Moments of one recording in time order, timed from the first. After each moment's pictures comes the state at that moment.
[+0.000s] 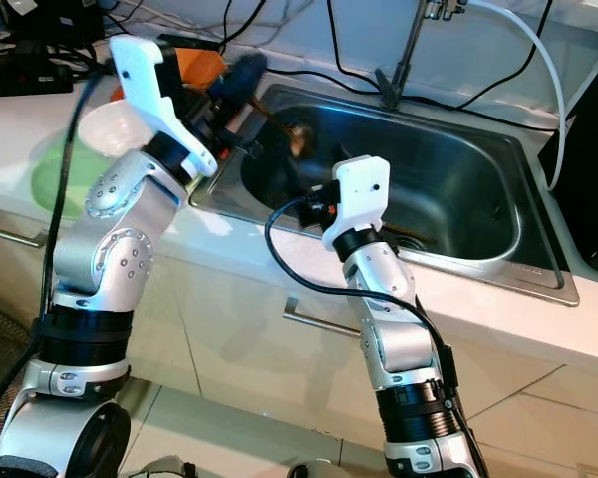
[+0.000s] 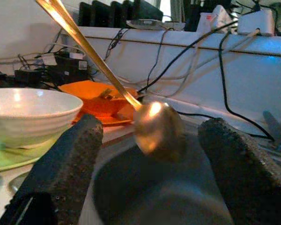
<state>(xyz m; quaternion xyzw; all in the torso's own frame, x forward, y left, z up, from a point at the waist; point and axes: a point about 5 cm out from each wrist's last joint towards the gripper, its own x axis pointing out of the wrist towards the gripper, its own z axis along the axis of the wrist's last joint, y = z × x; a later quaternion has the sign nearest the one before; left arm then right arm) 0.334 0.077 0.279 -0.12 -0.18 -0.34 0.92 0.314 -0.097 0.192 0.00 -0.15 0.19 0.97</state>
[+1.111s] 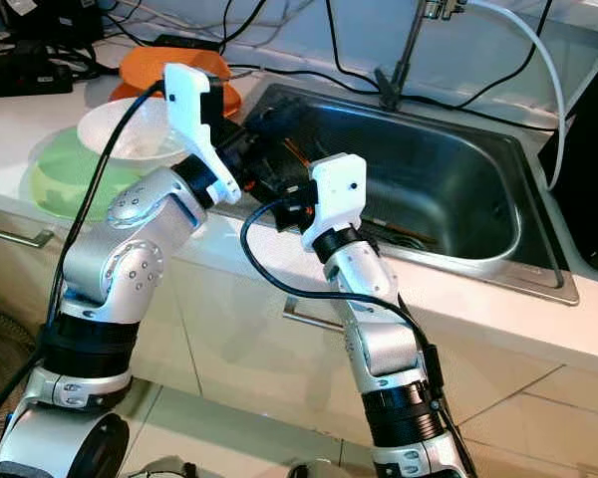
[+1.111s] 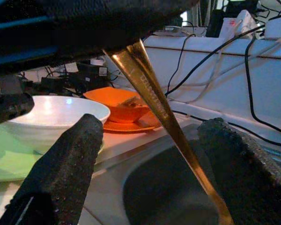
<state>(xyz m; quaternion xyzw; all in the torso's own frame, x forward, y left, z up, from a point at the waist) 0.323 0.053 0.264 -0.11 -0.12 -0.41 0.90 0.309 -0.079 0.197 0.02 -0.16 0.22 0.96</state>
